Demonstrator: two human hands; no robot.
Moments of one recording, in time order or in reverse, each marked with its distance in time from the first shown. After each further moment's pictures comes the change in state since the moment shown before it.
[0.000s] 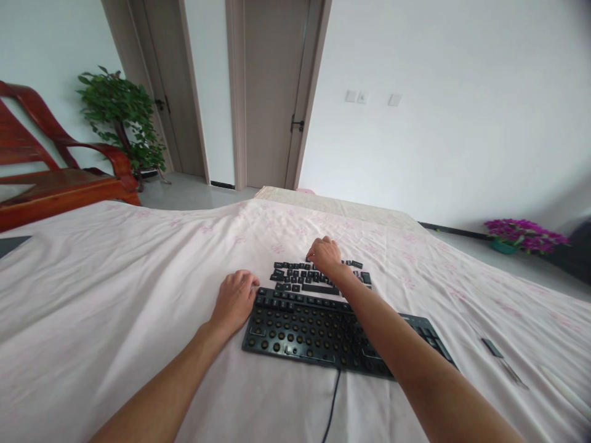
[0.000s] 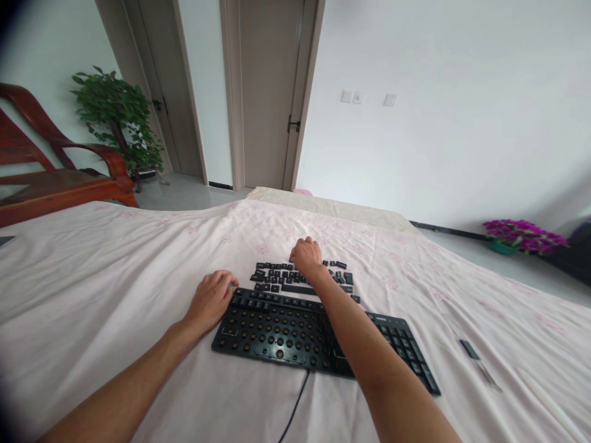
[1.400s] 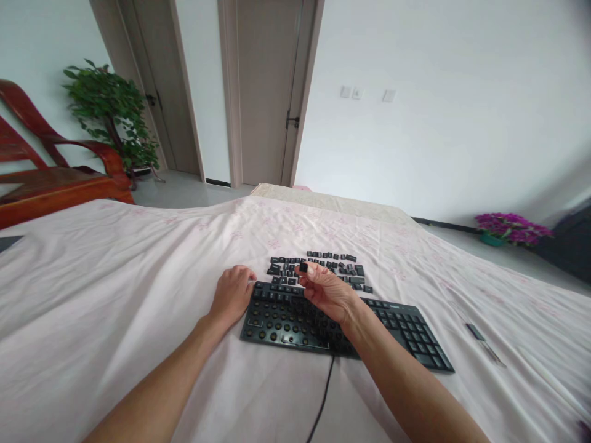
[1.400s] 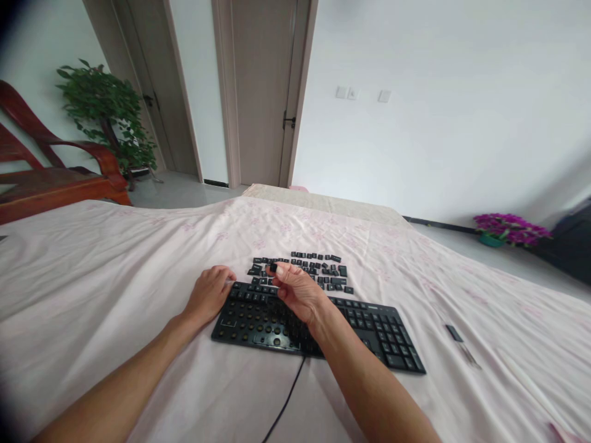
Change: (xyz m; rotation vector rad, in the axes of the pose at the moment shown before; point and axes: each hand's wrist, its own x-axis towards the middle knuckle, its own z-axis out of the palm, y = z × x) left_hand -0.001 0.002 -0.002 0.010 -0.007 0.011; right_hand -0.116 -0.073 -0.062 2.073 -0.246 0.564
